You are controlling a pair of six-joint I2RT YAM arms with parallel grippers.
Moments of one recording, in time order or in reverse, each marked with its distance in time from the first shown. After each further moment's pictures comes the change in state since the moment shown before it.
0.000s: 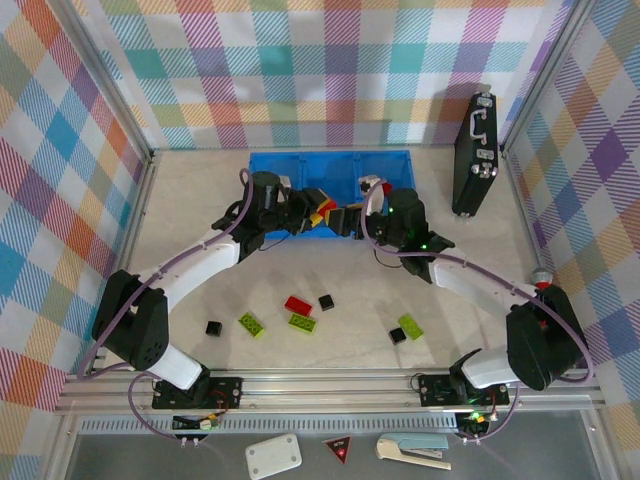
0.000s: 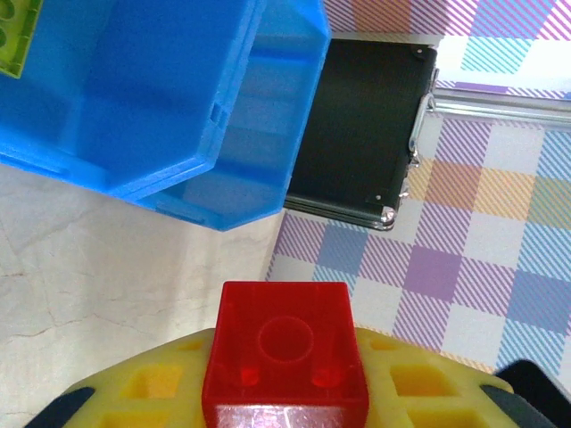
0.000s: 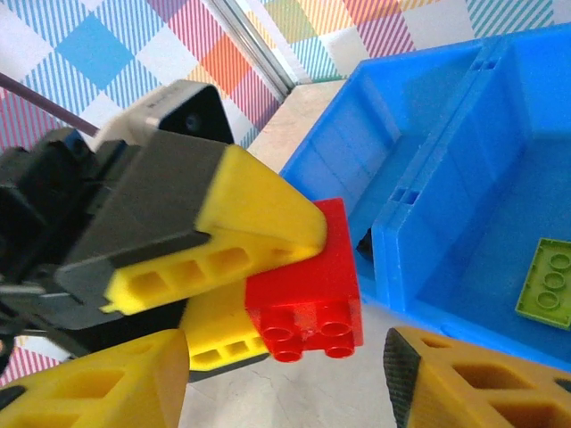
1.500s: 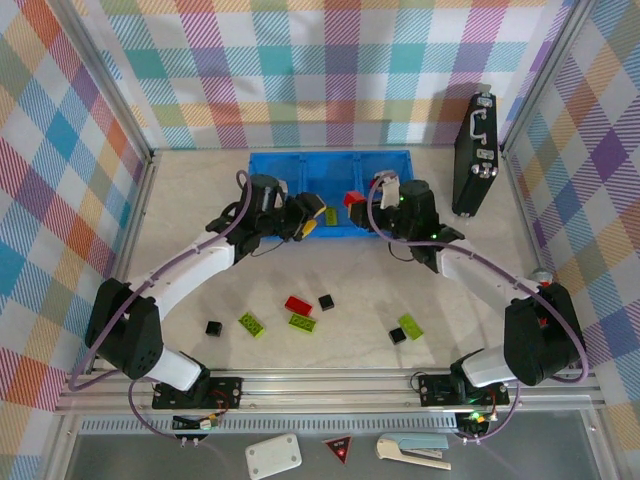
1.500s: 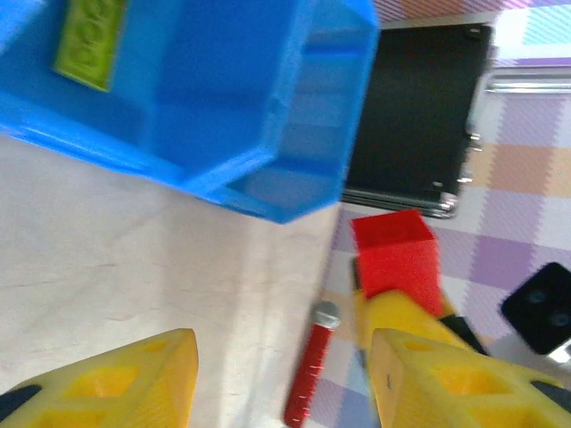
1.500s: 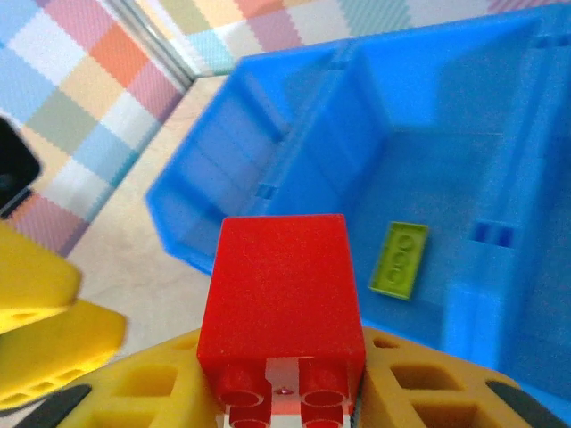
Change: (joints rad) left arm 0.014 -0.052 0.011 -0.225 -0.048 0.193; right arm -0.138 0.012 0.044 -0.185 0.055 -0.113
